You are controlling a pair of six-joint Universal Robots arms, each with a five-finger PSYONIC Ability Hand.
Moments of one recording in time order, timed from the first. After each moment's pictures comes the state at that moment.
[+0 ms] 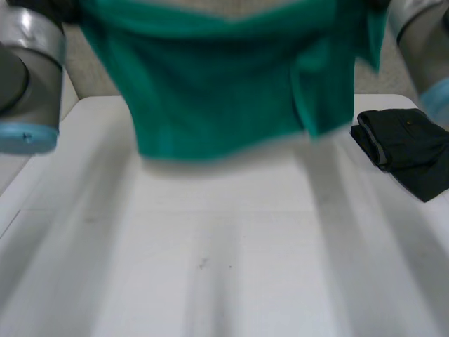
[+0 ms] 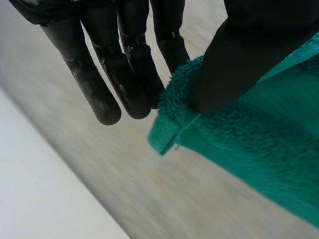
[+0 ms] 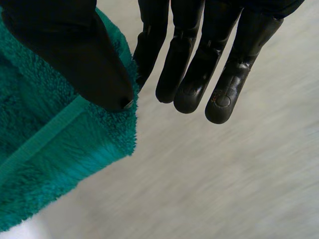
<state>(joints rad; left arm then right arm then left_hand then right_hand) 4.38 -1.89 -1.07 3.53 -1.67 3.68 1.96 -1.04 0.54 0.10 1.57 2.40 1.13 1.20 1.19 1.20 0.97 0.96 1.17 1.18 1.19 0.99</state>
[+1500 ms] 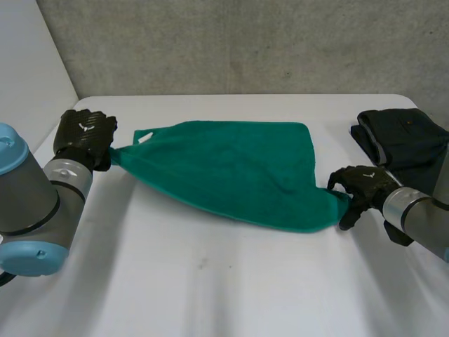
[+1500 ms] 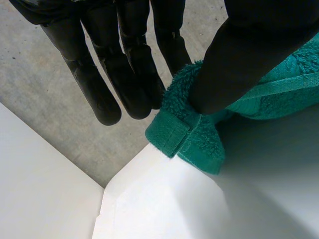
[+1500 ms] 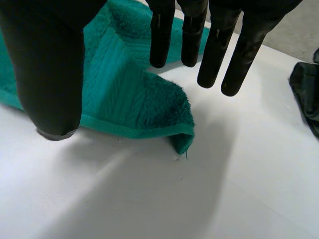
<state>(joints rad) 4.42 -1.87 -1.68 3.52 -1.64 3.60 1.69 -1.02 1.53 0.01 1.24 2.83 1.13 1.20 1.20 1.20 0.97 0.40 0.41 0.47 0.47 0.29</state>
